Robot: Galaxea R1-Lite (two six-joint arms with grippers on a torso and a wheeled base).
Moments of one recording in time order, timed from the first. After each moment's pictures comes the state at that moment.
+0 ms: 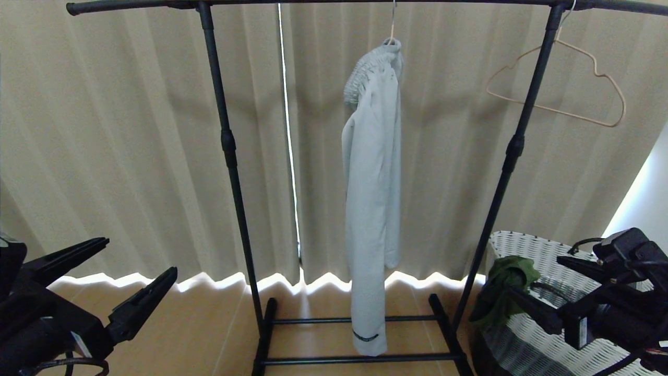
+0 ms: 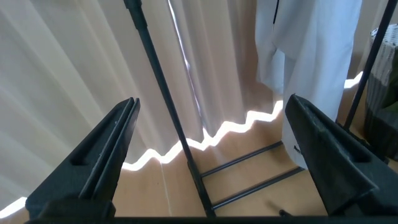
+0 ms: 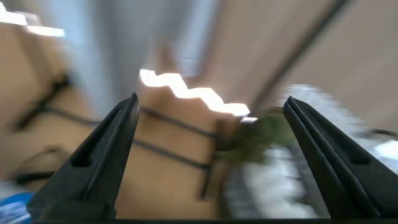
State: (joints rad) left arm -0.33 1.03 -0.20 -0.76 0.05 0.22; right arm 0.27 1.29 -0.20 -0.74 -0.02 -0.15
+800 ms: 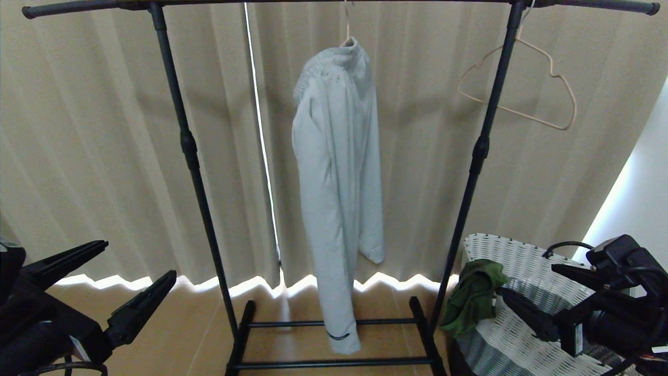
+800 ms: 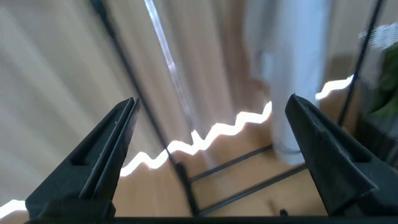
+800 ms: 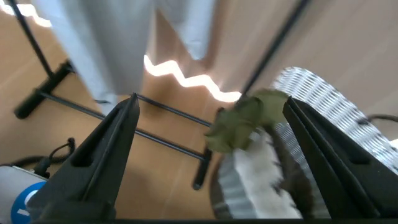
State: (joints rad) left arm -0.33 1.02 -0.19 -0.75 0.04 0.22; right arm 0.27 1.31 -0.19 -0.75 -0.01 -0.14
